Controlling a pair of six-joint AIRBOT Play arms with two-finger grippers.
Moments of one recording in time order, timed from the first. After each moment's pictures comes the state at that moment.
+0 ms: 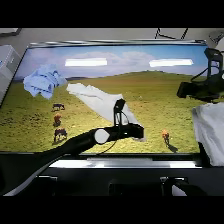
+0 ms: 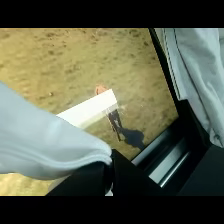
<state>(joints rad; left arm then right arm) -0.99 -1.54 1.13 0.50 -0.23 -1.35 -0.08 -1.21 1.47 -1.54 1.41 1.62</state>
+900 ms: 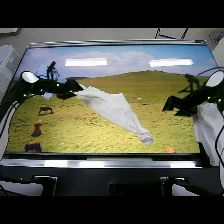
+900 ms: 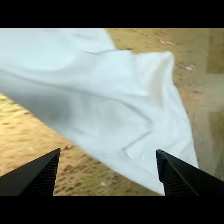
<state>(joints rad) 0.00 -1.64 1.45 0.80 -1.07 -1.48 -0.16 -1.38 1.31 -1.24 1.52 1.55</state>
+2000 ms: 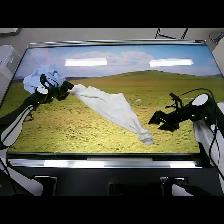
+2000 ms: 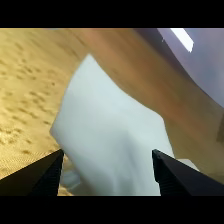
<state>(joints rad) 0.02 -1.87 1.38 0.65 -0.40 -1.49 -0.15 -1.32 0.99 -1.01 1.39 1.43</state>
